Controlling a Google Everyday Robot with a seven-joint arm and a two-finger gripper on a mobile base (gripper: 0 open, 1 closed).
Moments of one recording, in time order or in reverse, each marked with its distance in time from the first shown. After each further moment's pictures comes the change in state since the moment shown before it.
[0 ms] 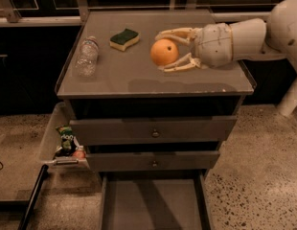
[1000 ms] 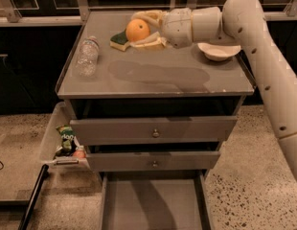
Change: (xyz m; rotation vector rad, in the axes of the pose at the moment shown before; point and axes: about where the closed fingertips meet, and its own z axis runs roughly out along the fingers) arm 0.035 -0.083 0.077 0.098 -0.018 0.092
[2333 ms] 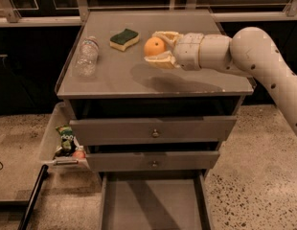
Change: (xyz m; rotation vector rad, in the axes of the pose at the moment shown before) arm 0.051 0.031 -0.030 0.228 0.204 0.207
